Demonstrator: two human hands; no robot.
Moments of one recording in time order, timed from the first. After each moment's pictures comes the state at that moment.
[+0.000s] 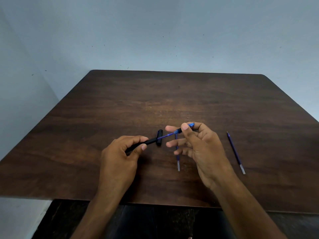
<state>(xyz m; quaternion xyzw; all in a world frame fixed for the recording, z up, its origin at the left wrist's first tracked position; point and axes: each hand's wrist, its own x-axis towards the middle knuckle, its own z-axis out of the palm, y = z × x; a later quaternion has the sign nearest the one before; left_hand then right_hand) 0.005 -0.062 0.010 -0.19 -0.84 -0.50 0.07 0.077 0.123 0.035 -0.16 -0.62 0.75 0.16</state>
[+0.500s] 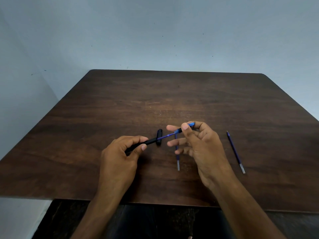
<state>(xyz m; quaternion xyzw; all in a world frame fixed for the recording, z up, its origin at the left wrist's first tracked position) 0.006 -0.062 0.011 -0.19 -0.84 -0.51 0.06 0.078 0.120 0.035 -0.17 -0.63 0.73 0.18</state>
